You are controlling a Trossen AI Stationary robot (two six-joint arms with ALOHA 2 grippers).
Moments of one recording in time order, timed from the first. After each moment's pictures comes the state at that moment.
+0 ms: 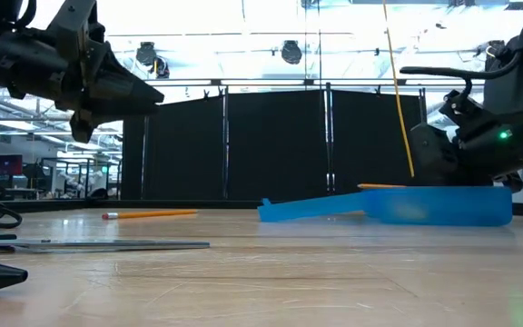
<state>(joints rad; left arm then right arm) -0.48 1.31 0.25 0.83 -0.80 -0.58 0.47 1.61 0.38 -0.12 1.21 1.49</state>
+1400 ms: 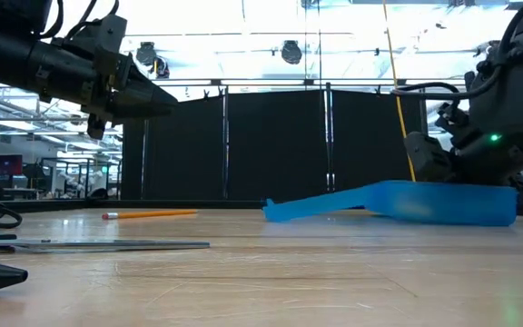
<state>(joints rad) -0.35 1.31 0.25 0.88 -0.79 -0.47 0.43 1.64 0.44 -0.28 1.04 1.72</state>
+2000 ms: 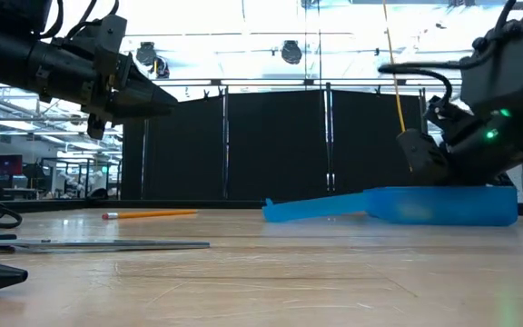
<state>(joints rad) -0.35 1.31 0.25 0.88 -0.79 -0.47 0.44 1.64 0.44 -0.09 1.08 1.41</state>
